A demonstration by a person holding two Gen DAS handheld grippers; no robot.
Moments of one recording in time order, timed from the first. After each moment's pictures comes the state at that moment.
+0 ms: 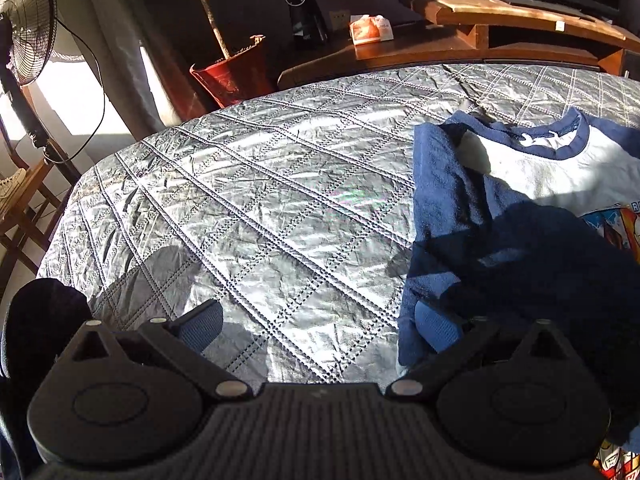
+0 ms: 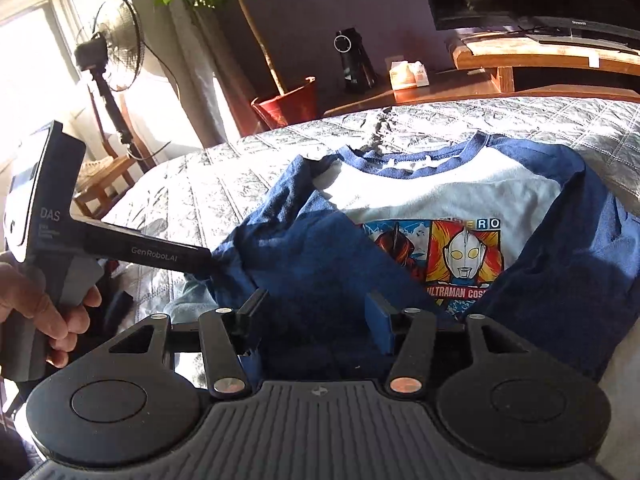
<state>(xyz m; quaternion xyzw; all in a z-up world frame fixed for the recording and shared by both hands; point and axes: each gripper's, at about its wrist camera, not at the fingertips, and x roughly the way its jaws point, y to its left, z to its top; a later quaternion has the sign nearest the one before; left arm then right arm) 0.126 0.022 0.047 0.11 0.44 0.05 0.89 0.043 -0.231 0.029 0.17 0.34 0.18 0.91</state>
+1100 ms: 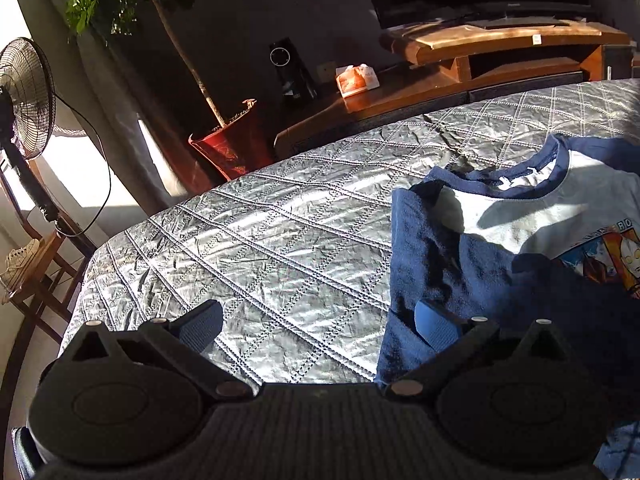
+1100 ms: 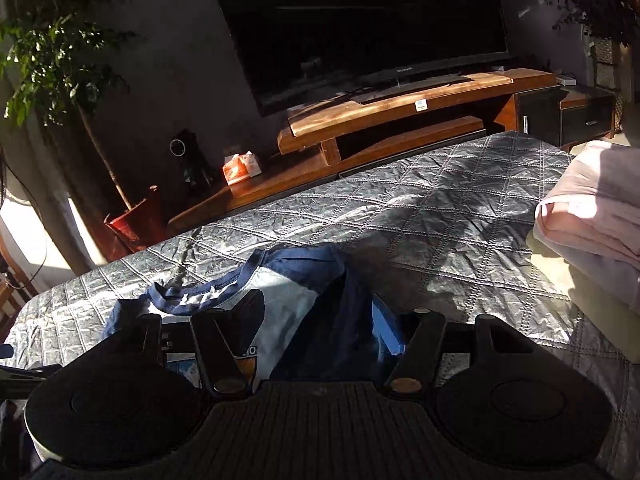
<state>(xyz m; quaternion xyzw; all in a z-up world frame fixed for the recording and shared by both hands) 0.125 -0.024 0.072 0.18 0.36 0.00 0.91 0.029 -0.355 0.053 0.15 0.27 -0.08 0.95</state>
